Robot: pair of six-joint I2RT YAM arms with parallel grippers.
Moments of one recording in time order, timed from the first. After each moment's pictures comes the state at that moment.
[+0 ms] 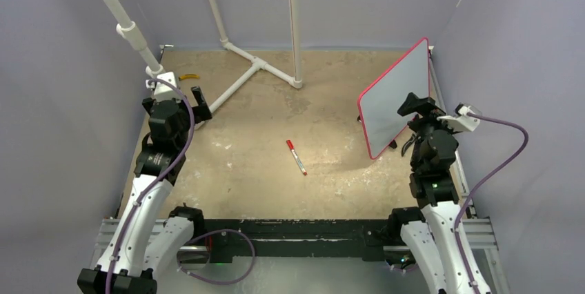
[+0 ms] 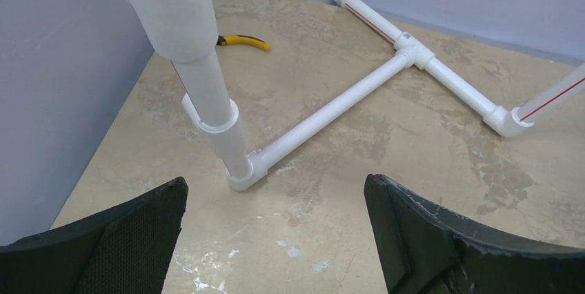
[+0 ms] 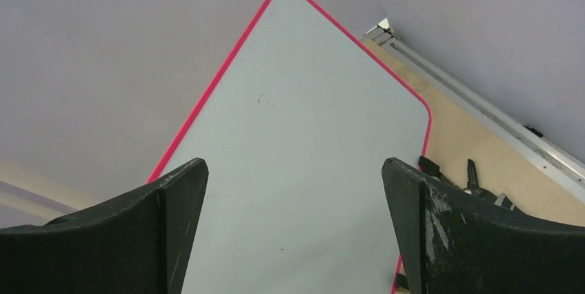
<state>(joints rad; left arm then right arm) -0.15 0.77 0.80 -0.27 -0.35 -0.21 0.08 0.55 0.56 0.06 0.48 0.47</state>
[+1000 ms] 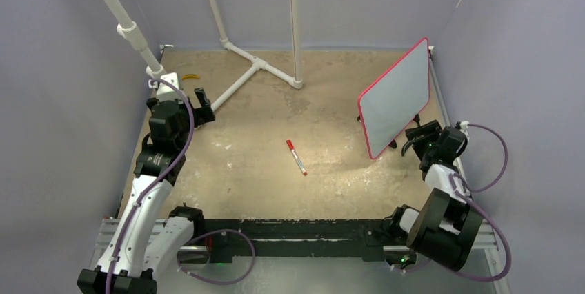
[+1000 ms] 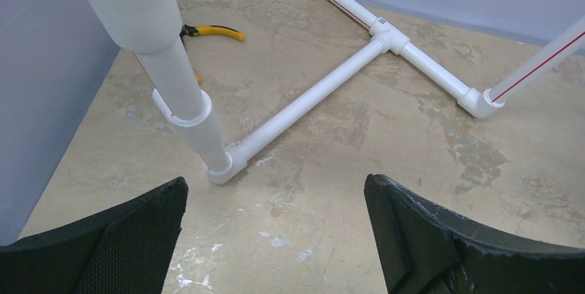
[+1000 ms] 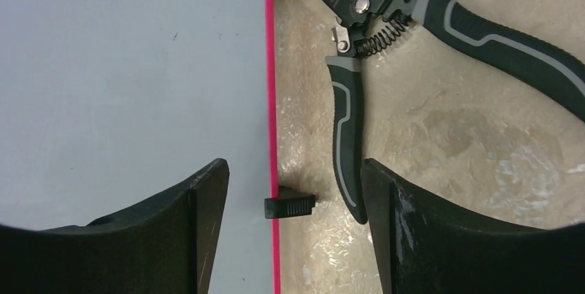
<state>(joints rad) -0.15 0.78 0.80 -0.29 -0.28 -0.23 -0.50 1.11 0.40 0.11 -0.18 0.71</state>
